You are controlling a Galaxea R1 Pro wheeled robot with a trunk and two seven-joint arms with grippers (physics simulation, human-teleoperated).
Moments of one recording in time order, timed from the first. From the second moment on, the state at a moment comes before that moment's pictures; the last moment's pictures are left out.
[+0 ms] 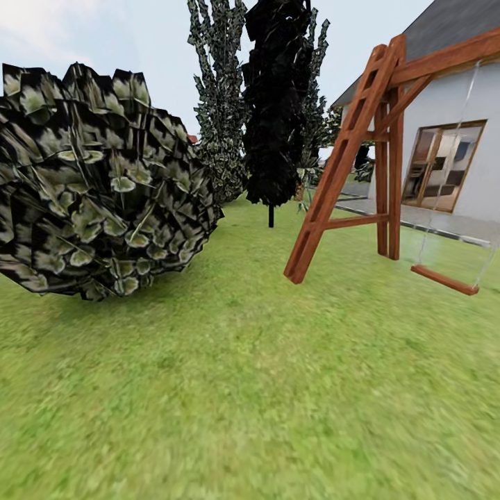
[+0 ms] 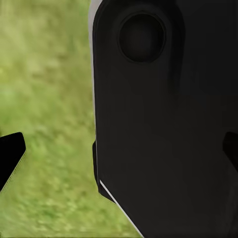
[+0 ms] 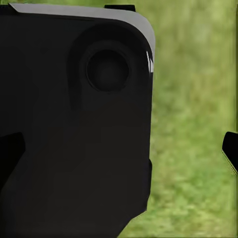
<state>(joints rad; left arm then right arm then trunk) 0.01 0.04 0.00 -0.02 0.00 0.00 -0.01 -0.04 -0.03 0.00 0.01 0.00 0.00 0.02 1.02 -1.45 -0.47</state>
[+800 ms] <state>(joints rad) 0.01 0.04 0.00 -0.02 0.00 0.00 -0.01 -0.04 -0.03 0.00 0.01 0.00 0.00 0.02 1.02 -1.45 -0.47</state>
